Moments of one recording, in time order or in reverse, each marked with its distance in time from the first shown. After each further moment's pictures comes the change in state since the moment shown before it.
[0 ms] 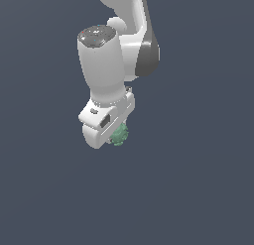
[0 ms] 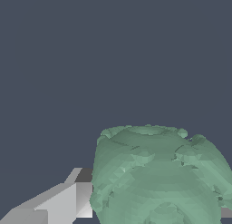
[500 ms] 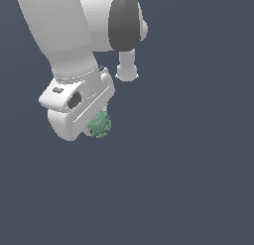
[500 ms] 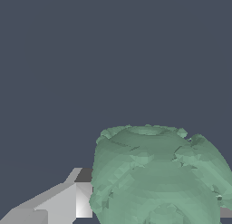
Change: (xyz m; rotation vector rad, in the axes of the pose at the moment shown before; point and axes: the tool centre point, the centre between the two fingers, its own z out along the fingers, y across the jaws) arm -0.030 0.041 -0.073 -0.006 0.041 -0.152
